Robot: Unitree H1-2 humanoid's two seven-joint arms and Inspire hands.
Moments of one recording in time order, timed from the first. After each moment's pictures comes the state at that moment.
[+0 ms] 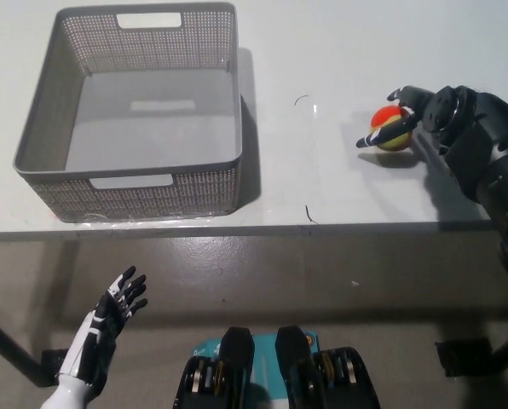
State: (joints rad) left_arm -0.06 0.17 0.05 0.29 -0.15 -0.34 -0.25; right_arm -1.28 -0.21 0.45 1.42 -0.48 0.19 0.29
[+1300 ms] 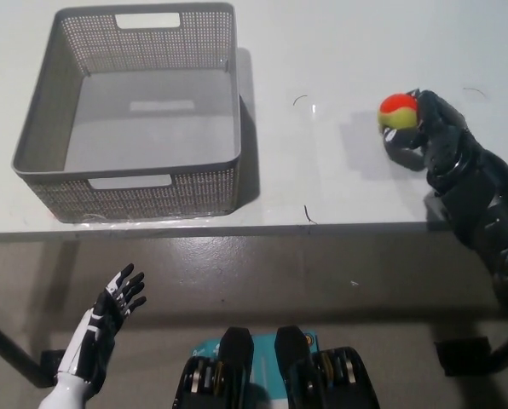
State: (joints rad) left_arm -0.07 0.17 0.06 0.29 -0.15 -0.34 -0.25; right_arm -1.17 -0.18 0.24 1.43 -0.40 0.04 -0.18
